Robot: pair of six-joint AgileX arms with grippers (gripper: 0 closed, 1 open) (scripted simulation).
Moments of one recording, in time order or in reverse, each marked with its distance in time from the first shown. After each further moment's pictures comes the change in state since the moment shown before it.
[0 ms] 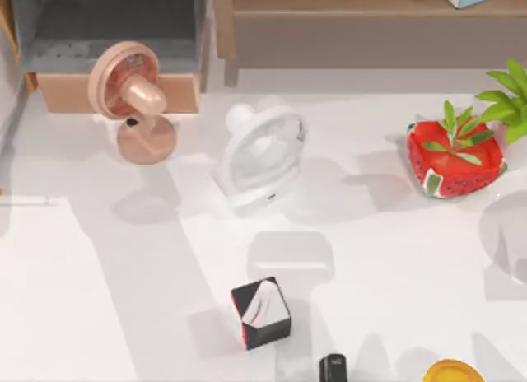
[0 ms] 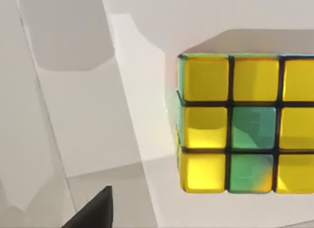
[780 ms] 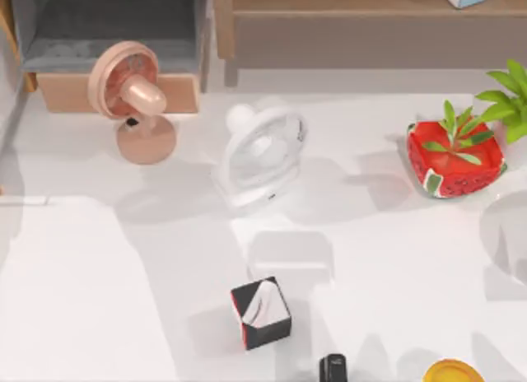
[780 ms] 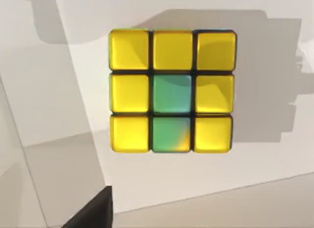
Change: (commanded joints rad) left arm -0.043 -0.116 -0.110 -0.024 -0.012 -0.048; right arm 0.000 0.000 0.000 0.000 0.000 0.000
